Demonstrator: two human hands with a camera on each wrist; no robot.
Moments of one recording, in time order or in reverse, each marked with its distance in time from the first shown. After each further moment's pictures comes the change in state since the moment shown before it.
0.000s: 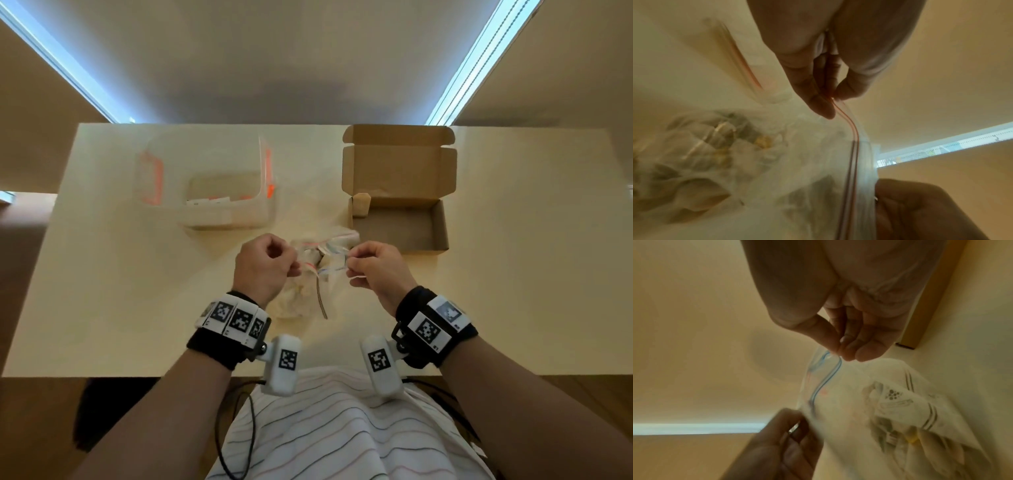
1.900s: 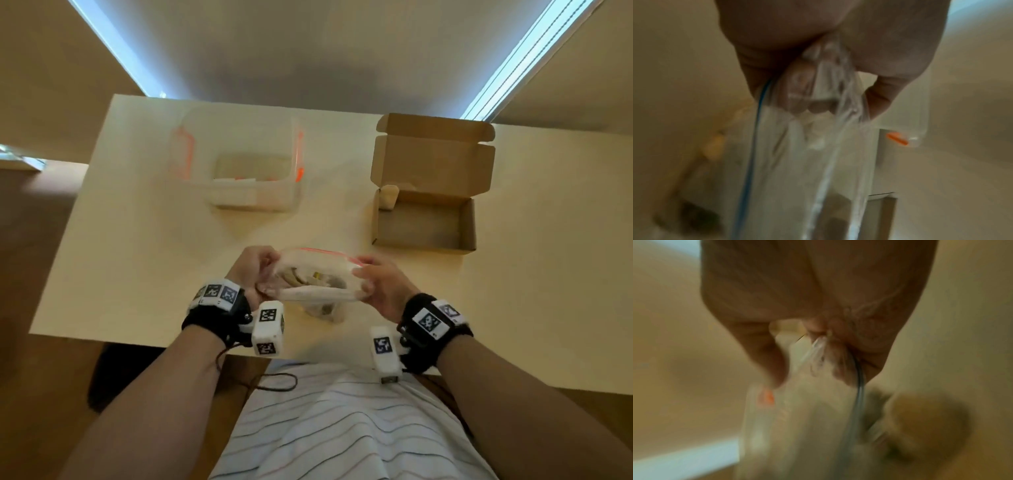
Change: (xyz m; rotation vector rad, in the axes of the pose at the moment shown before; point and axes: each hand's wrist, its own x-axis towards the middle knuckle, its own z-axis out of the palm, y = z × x) left_hand 0.013 -0.042 -0.050 -0.565 -0.253 -0.691; right_hand 0.024 0.048 0.020 0.334 -0.278 0.258
